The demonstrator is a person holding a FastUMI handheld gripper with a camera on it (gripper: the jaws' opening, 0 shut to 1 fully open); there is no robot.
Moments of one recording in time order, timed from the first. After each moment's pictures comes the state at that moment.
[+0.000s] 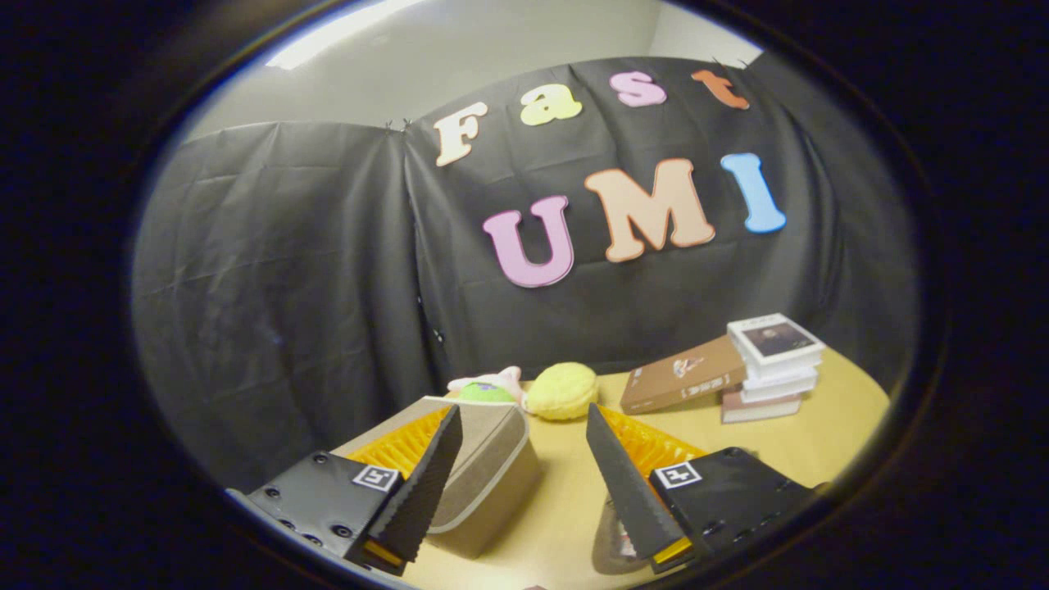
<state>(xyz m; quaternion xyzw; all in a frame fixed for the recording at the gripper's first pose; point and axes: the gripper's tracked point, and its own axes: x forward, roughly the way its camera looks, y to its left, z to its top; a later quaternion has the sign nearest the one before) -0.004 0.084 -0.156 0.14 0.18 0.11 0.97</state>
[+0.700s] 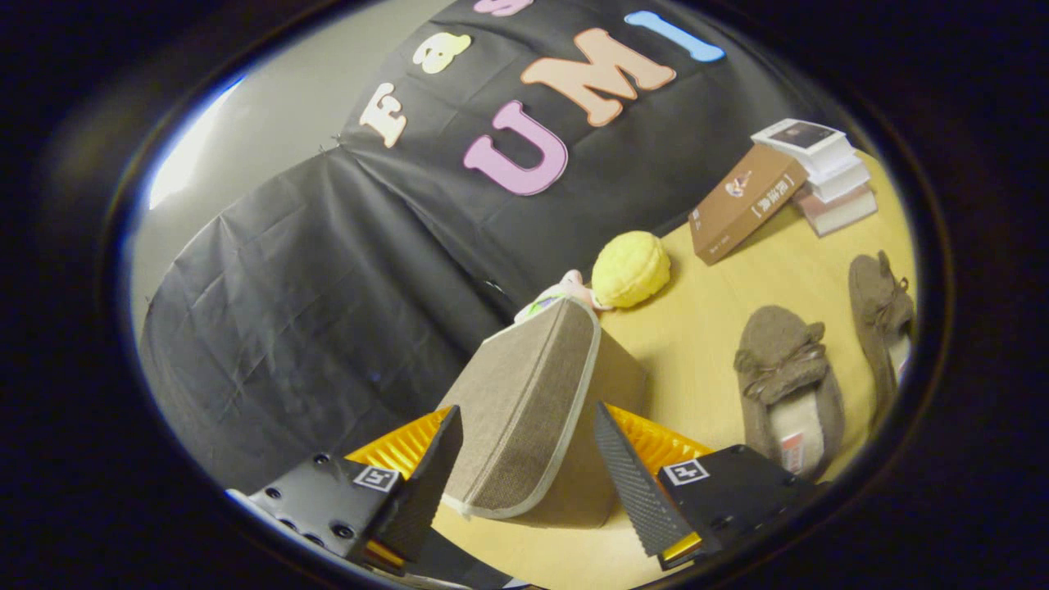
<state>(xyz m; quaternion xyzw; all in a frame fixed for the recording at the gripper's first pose) -0.022 0.151 -0.244 0.36 0.32 0.18 0.85</state>
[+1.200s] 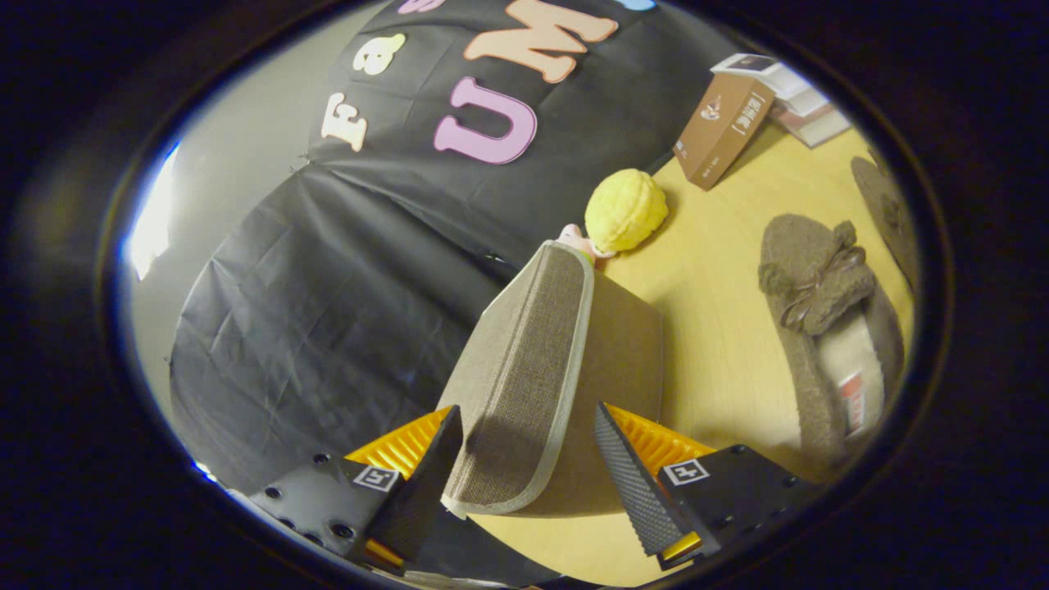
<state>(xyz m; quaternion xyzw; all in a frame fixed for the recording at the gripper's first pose) -0.025 0.174 -0.275 0.46 0.37 0.20 0.78</state>
